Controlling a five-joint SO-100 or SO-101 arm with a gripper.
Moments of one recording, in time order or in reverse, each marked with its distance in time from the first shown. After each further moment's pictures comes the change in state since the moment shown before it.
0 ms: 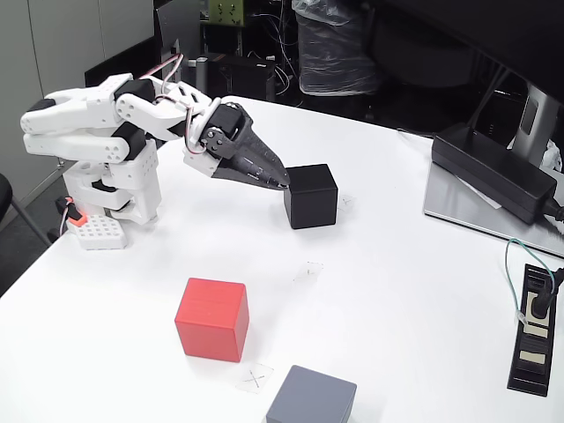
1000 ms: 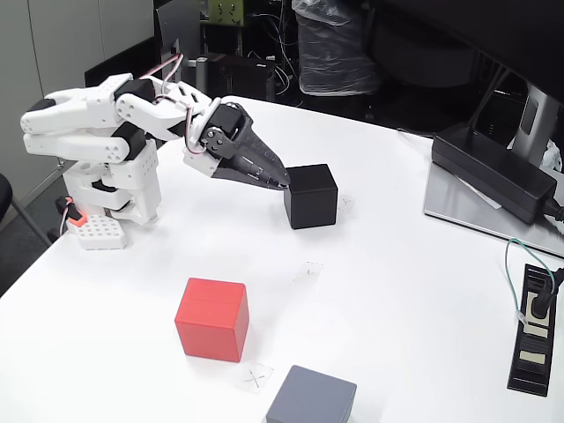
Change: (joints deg) arm 0.0 0.0 0.0 0.0 -0.3
